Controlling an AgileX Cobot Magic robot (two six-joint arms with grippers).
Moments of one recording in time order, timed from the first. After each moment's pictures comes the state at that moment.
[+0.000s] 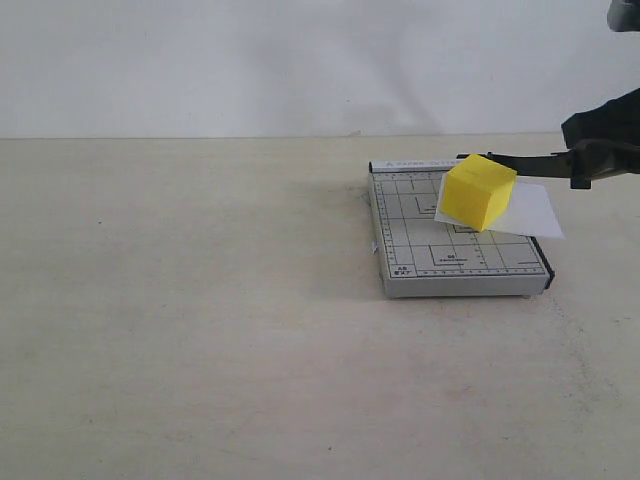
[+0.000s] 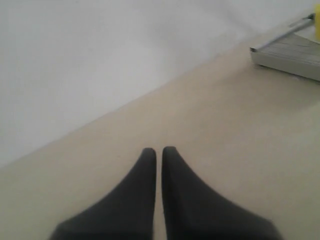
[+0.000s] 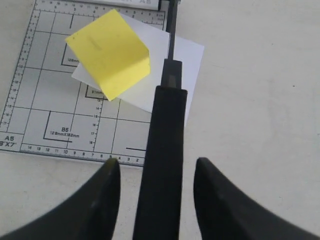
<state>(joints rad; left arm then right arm) -0.13 0.09 0.00 -0.80 0.23 1.17 0.04 1.43 -1.05 0.12 0.66 -0.19</state>
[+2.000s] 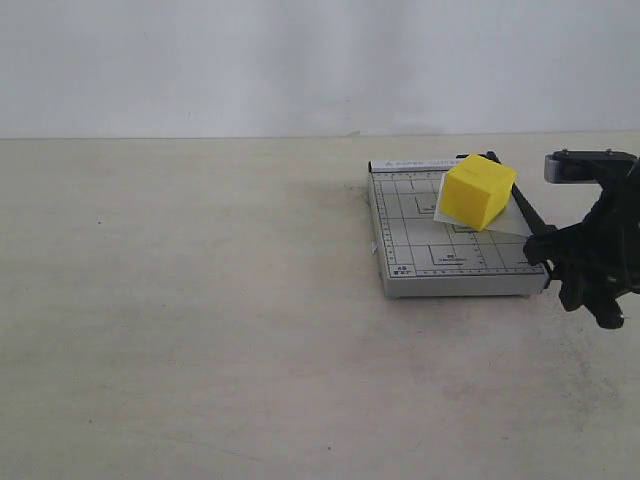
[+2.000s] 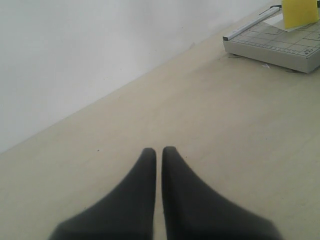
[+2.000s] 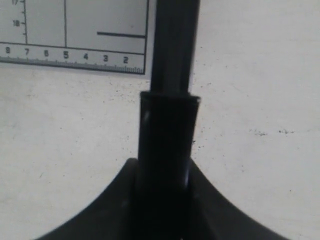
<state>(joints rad) -0.13 0.09 0.00 -0.80 0.29 1.17 0.03 1.80 -1.06 0.19 0.82 -0.22</state>
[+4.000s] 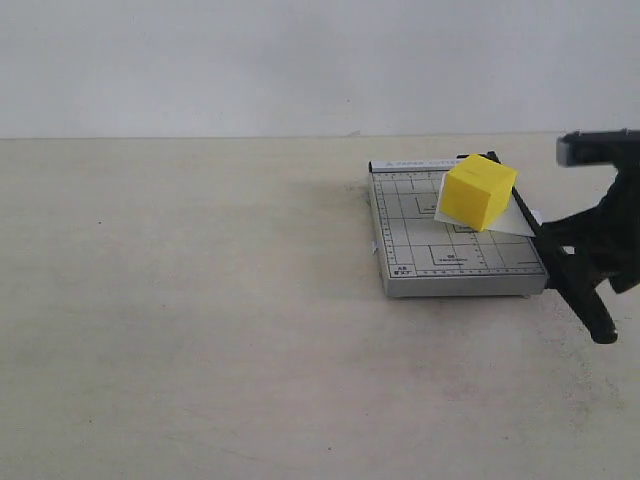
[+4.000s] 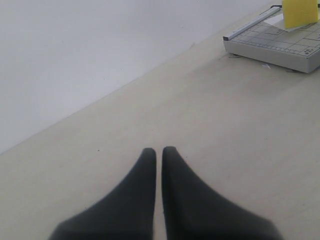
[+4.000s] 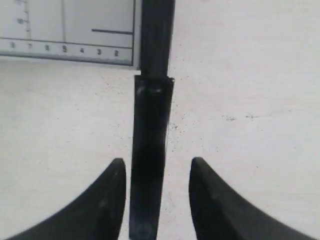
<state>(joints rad) -0.13 0.09 0.00 -0.80 0.29 1.17 0.04 1.68 -1.06 0.08 0.86 -0.12</state>
